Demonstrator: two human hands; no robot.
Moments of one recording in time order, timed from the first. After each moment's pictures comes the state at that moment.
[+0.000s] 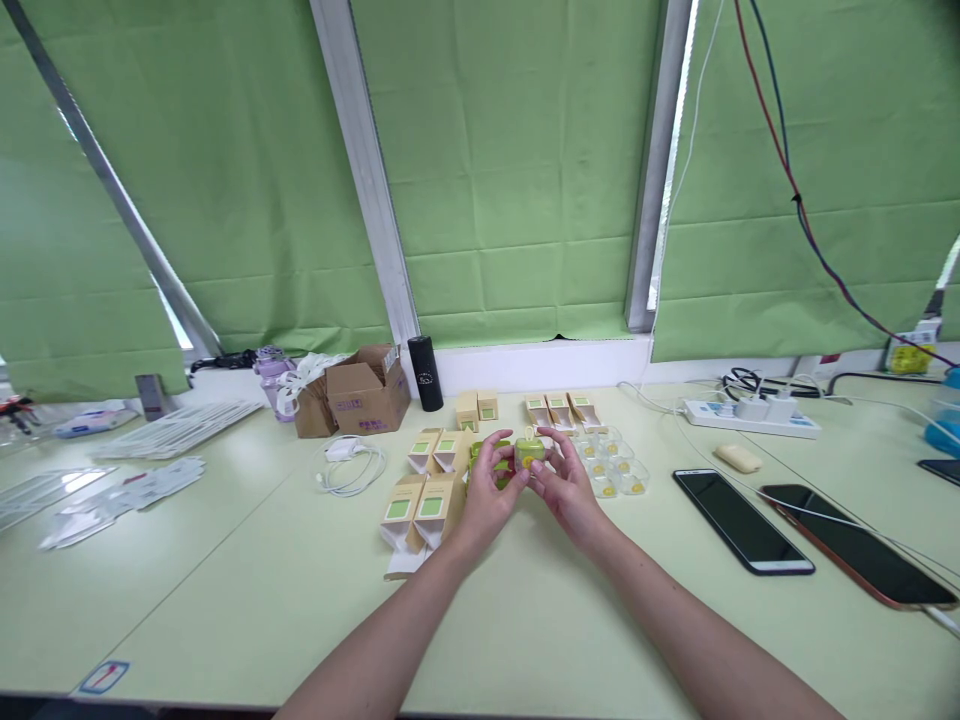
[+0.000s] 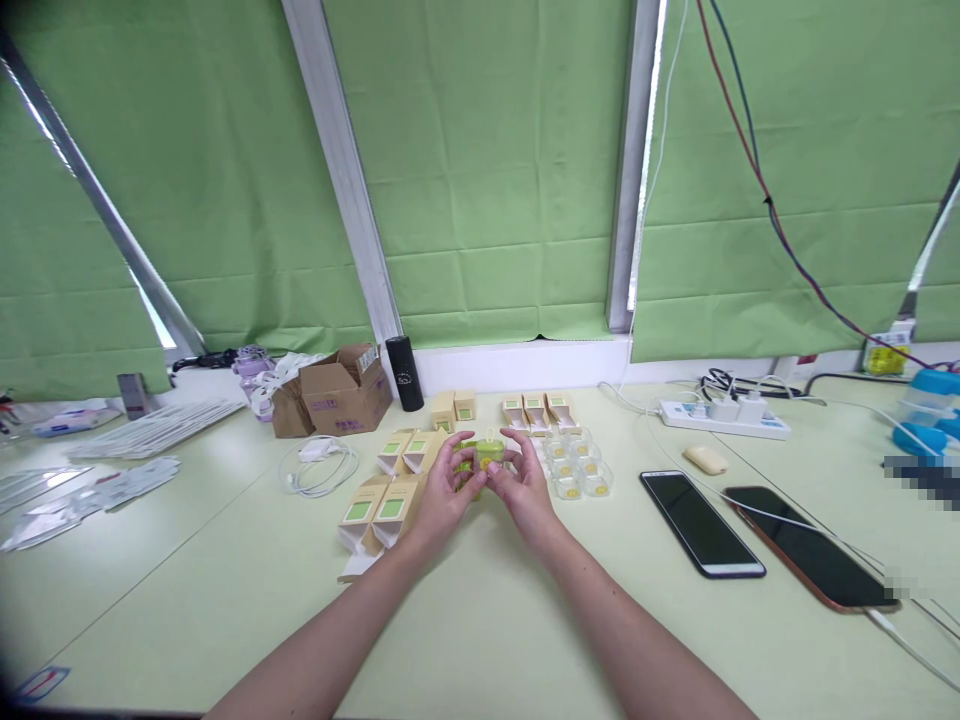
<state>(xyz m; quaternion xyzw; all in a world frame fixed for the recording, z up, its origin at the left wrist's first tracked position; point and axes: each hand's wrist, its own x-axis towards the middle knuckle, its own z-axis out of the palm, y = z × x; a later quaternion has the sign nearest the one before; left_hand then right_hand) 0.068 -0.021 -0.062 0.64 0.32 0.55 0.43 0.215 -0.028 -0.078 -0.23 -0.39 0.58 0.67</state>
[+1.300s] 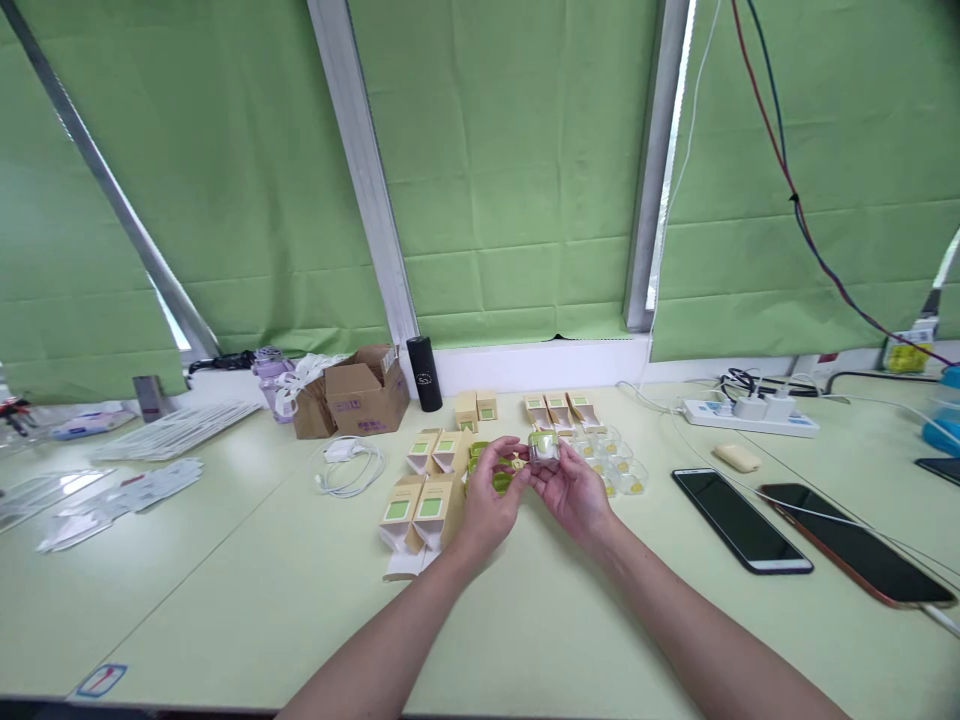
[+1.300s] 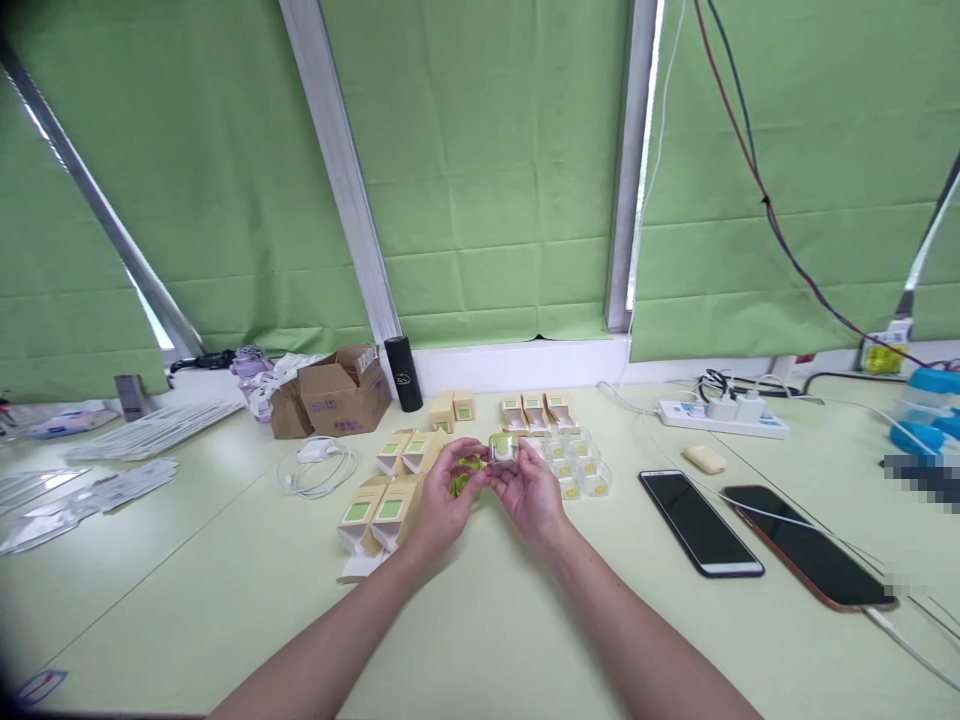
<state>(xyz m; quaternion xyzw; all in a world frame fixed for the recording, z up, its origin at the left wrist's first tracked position) 0.072 -0.032 -0.058 0.68 0.34 0.57 0.32 0.223 -0.015 -0.085 -0.14 -0.30 0.66 0.67</state>
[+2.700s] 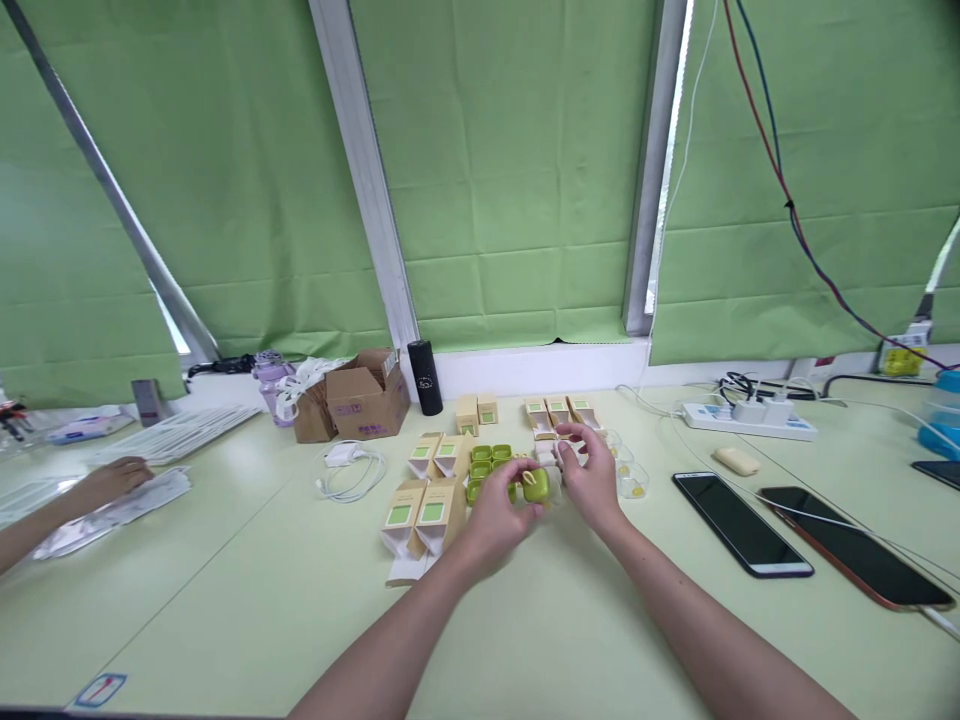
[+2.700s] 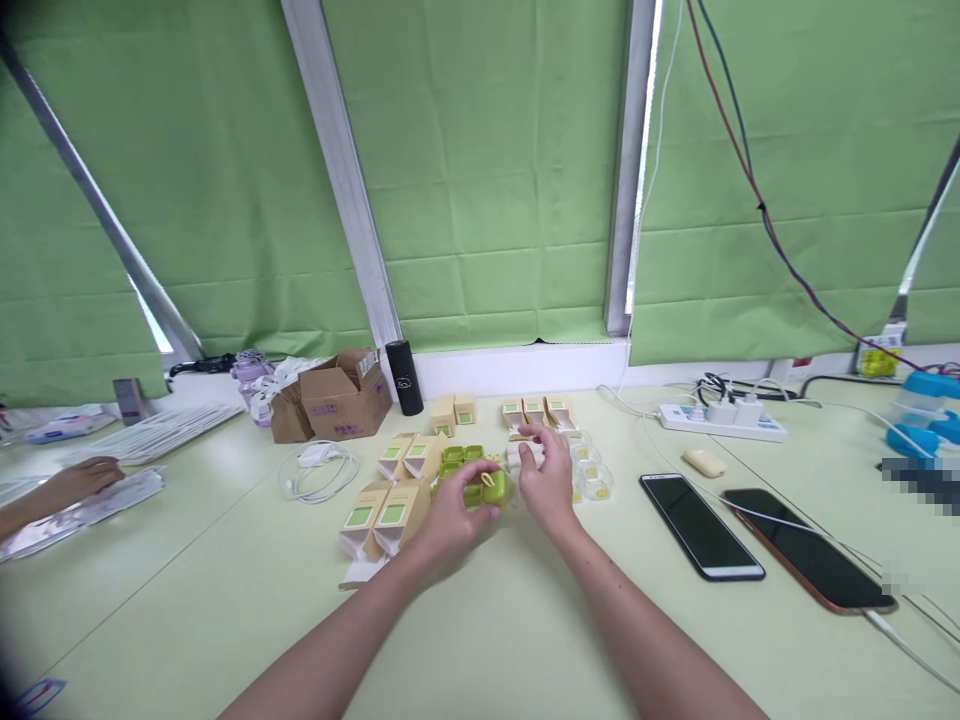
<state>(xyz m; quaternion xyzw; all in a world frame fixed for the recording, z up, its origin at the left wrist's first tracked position) 0.067 -0.032 -0.059 0.73 0.40 0.44 0.33 0.247 -0.009 -0.064 -0.49 -0.55 0.13 0.66</state>
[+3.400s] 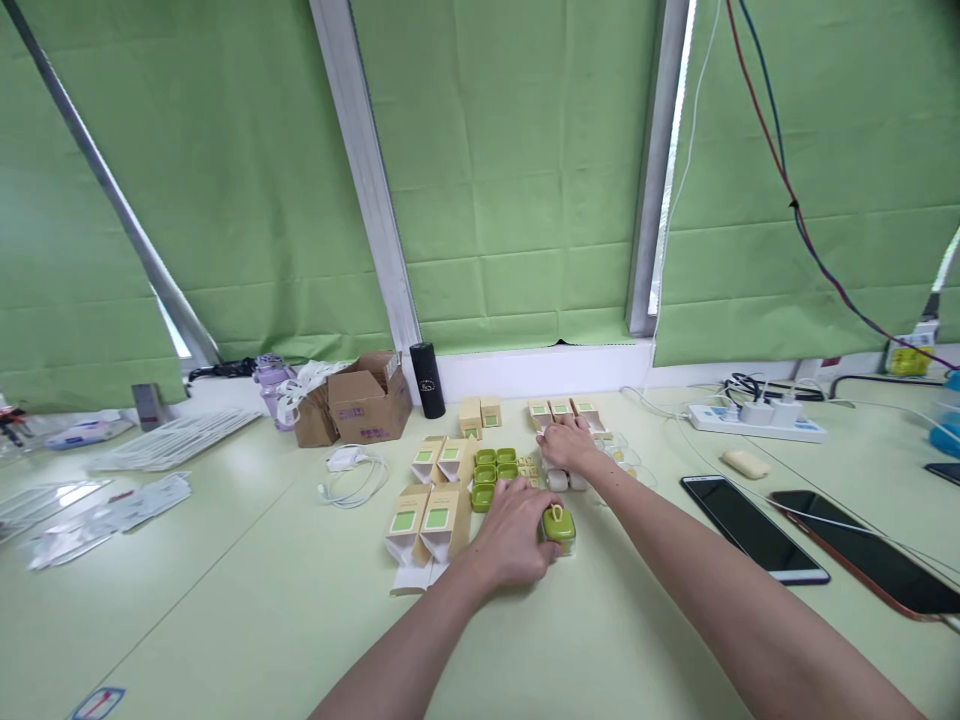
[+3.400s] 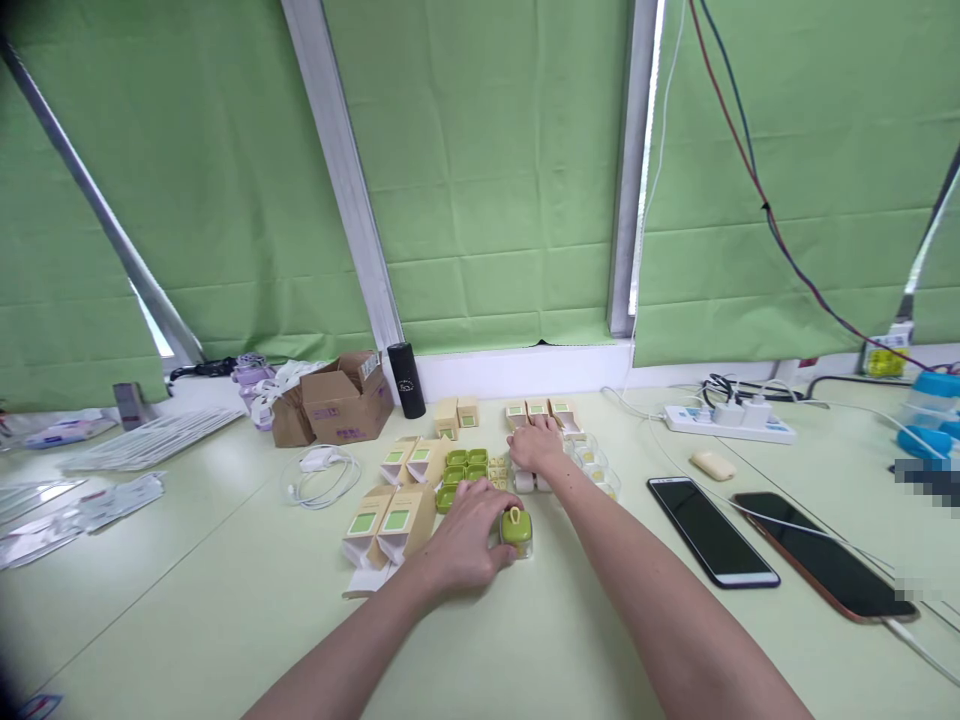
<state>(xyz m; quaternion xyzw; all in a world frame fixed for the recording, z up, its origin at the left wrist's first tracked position) 0.067 -0.052 -0.047 0.87 0.36 0.29 0.17 0.248 0.079 -0.044 -0.65 -0.75 0.02 0.11</state>
